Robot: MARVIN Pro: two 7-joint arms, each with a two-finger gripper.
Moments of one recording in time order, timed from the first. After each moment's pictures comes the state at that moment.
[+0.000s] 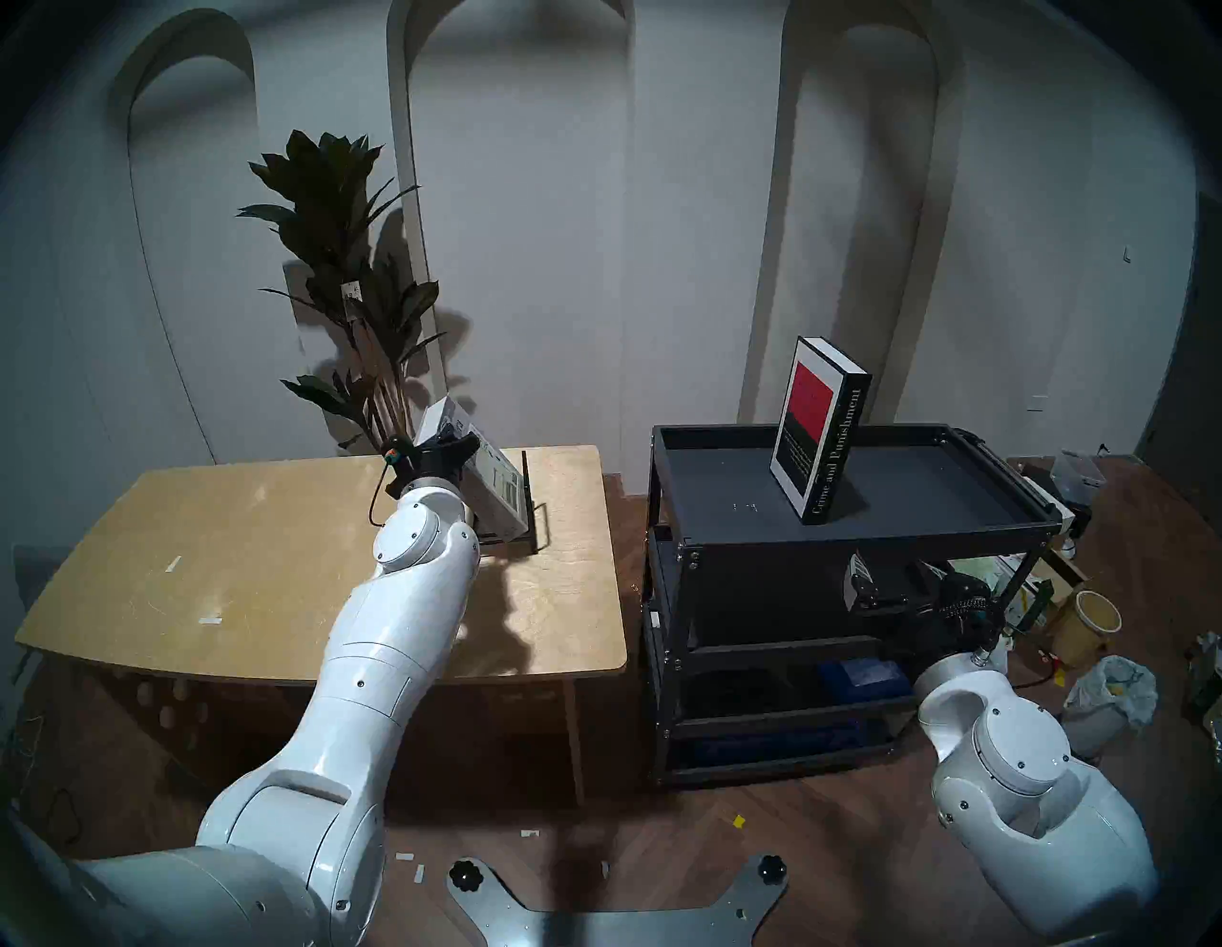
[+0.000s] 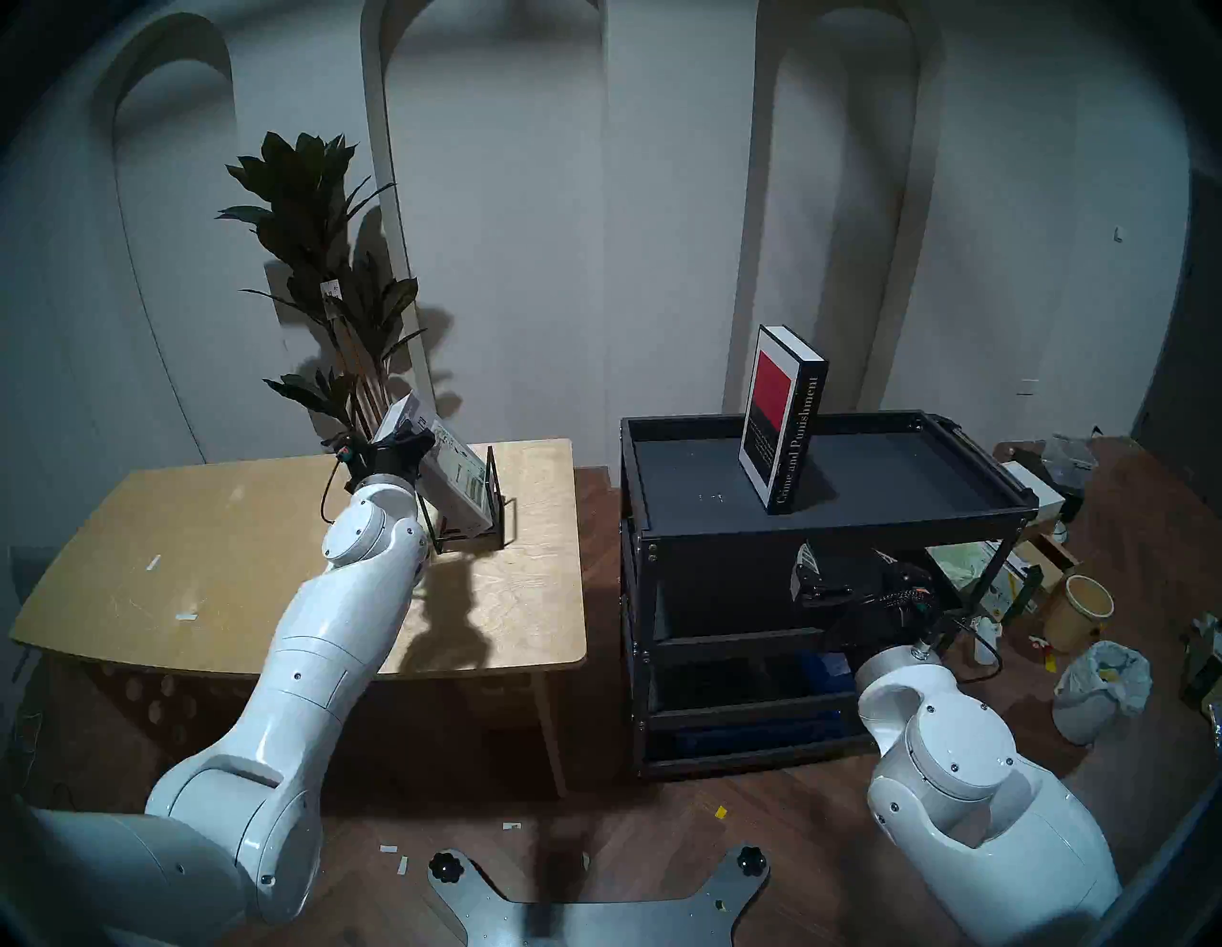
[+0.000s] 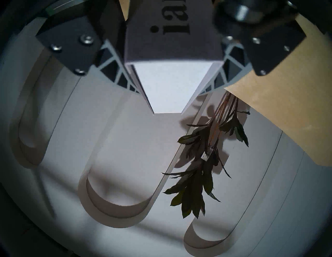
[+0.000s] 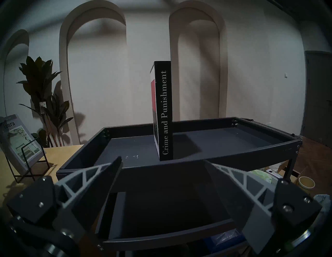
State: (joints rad) left arm 1.09 -1.41 -1.44 -1.17 -0.64 -0.18 0.27; right arm -2.11 -0.88 1.54 -2.21 0.64 0.01 -0.52
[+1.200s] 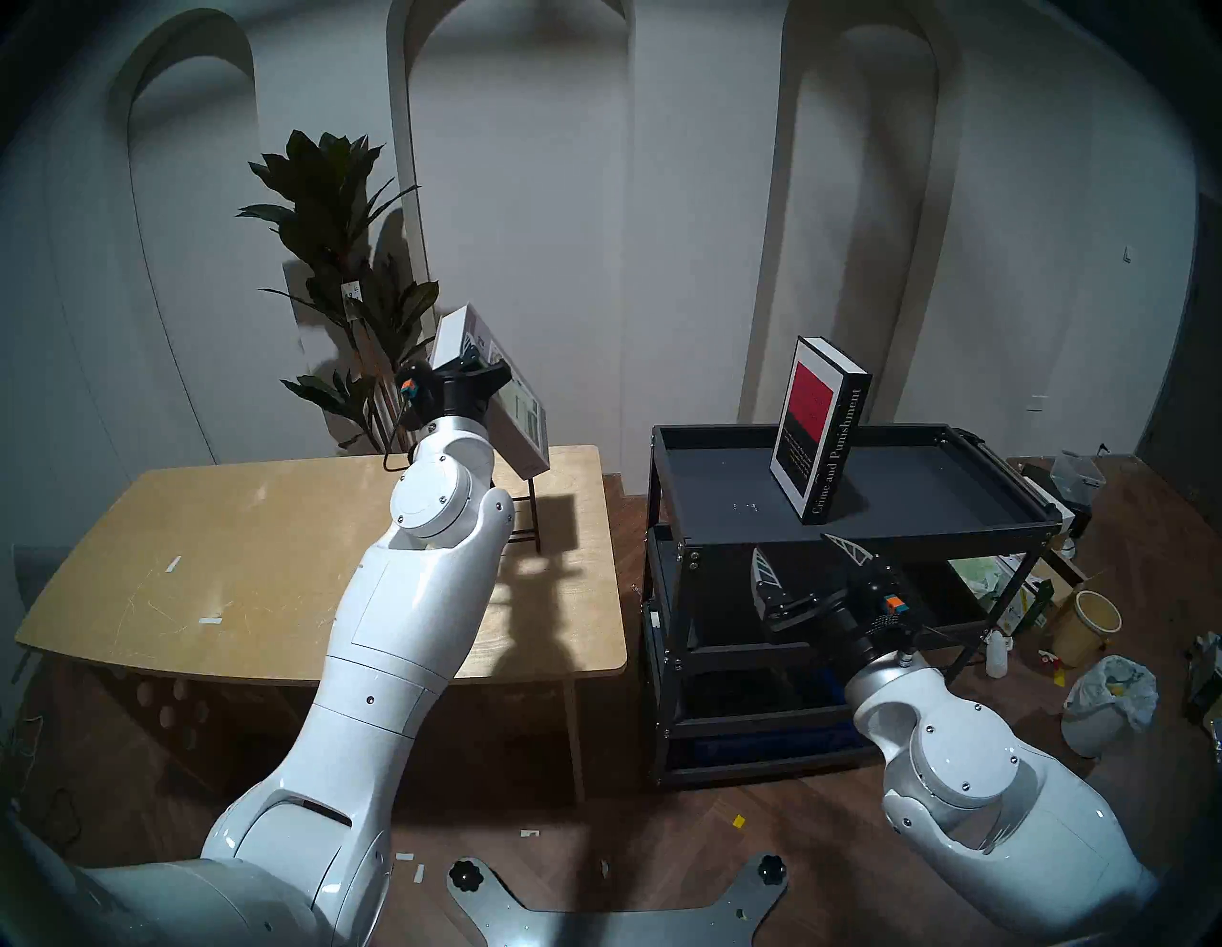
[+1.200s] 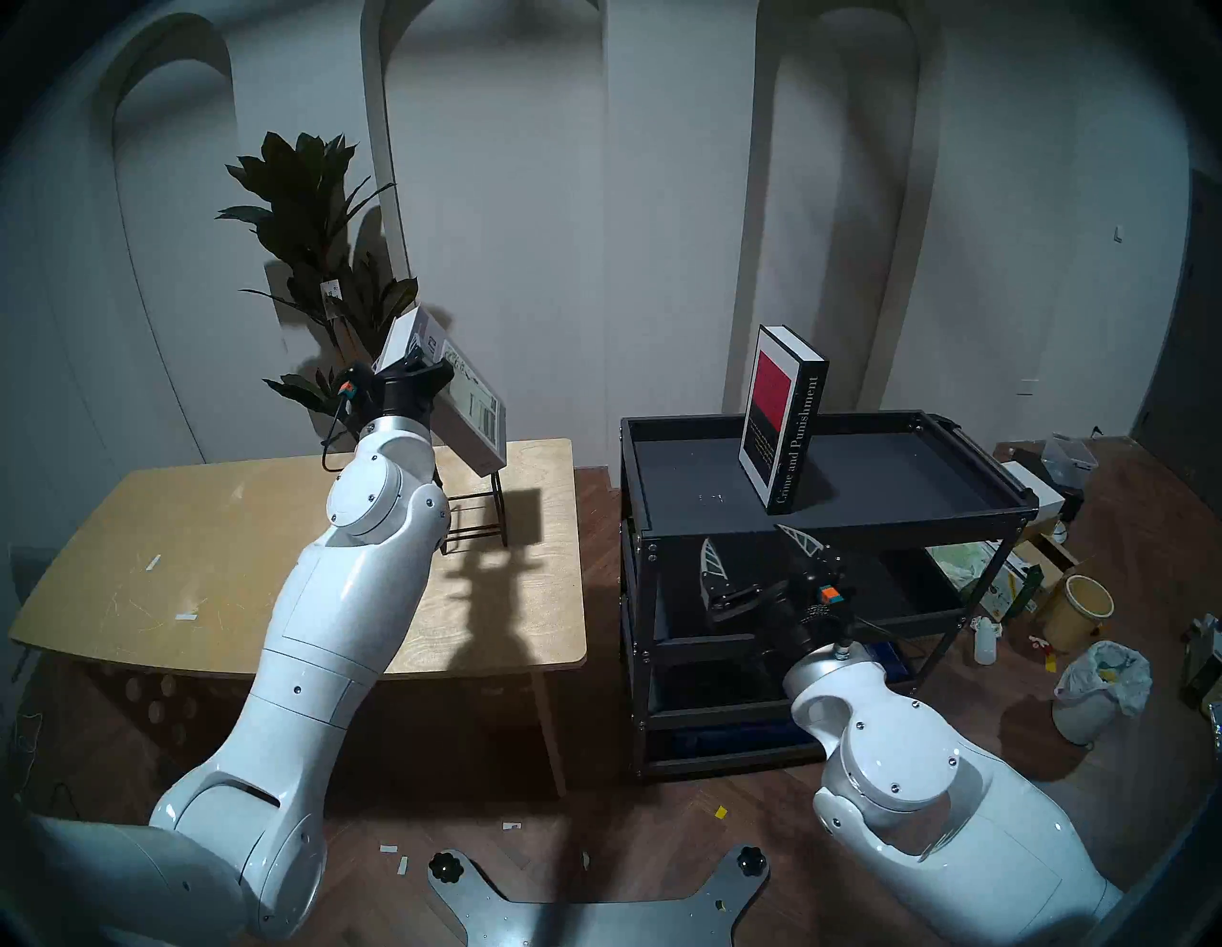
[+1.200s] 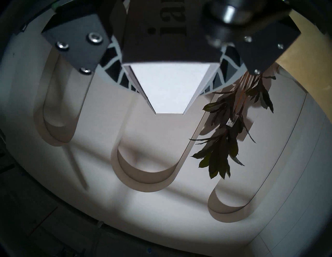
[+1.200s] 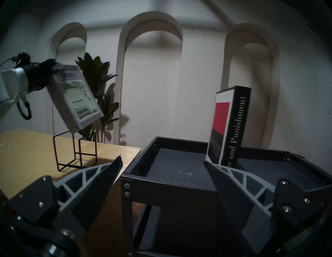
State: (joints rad) left arm 1.13 -1.42 -1.32 -1.55 -0.50 -0.13 0.43; right arm -1.92 -0.83 1.27 -2.18 0.40 0.00 -0.38
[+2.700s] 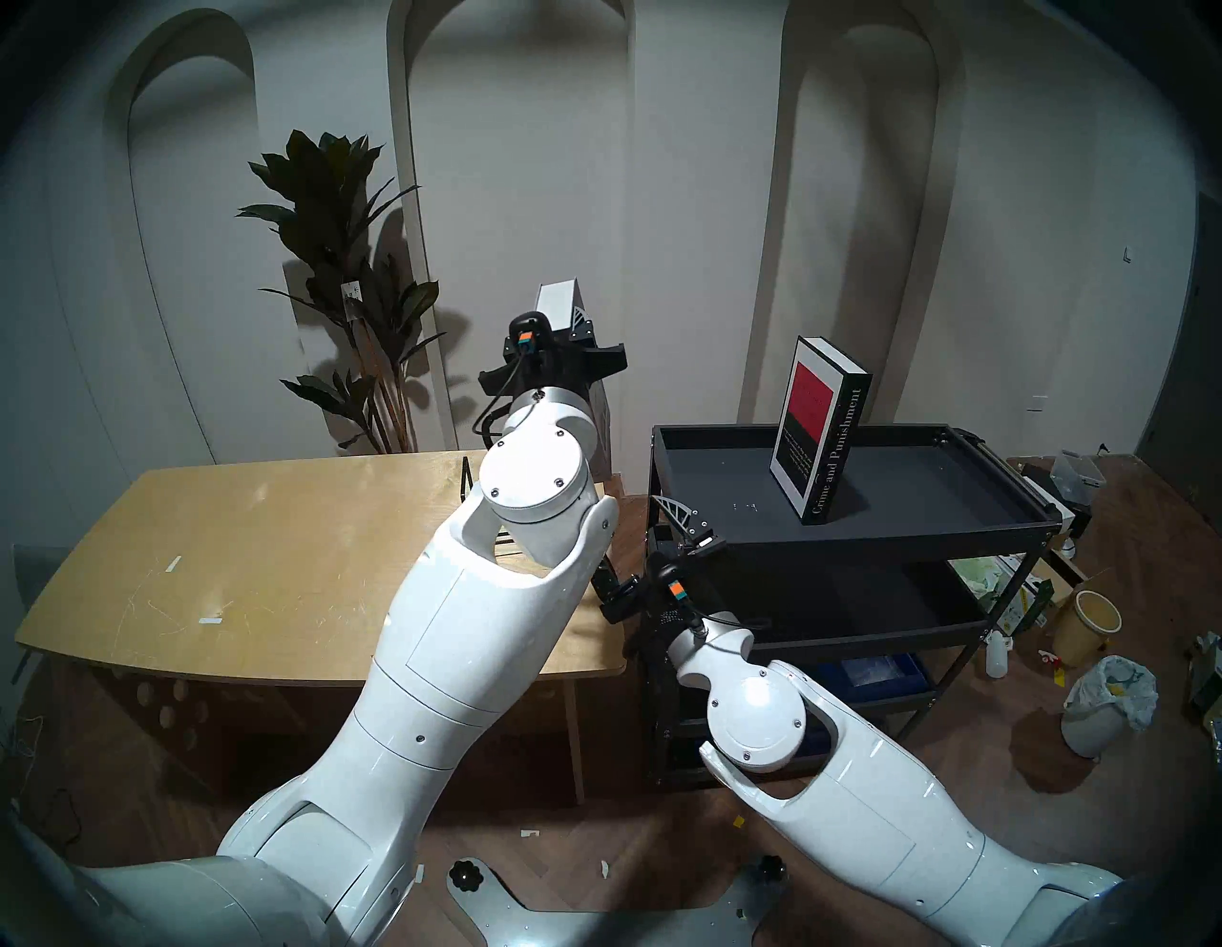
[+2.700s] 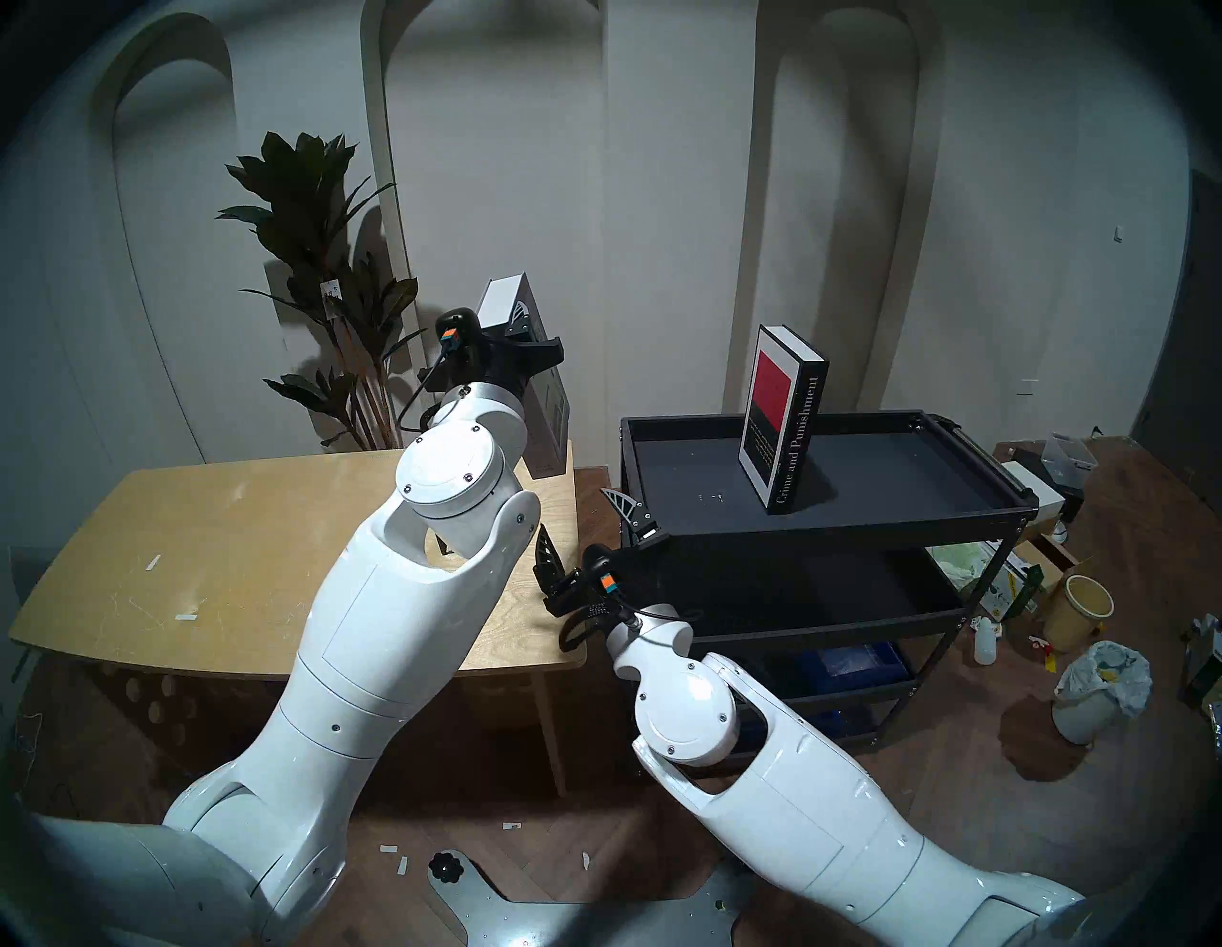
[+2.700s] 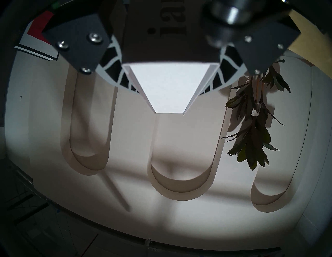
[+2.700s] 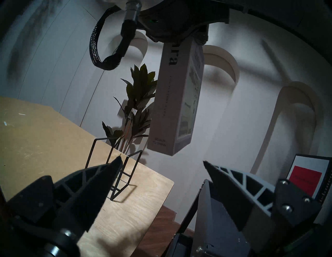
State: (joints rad) left arm 1.11 -1.46 -1.07 -1.78 -0.33 0.20 0.63; right arm -1.44 -1.19 0.87 -1.75 -0.08 0.01 -0.32
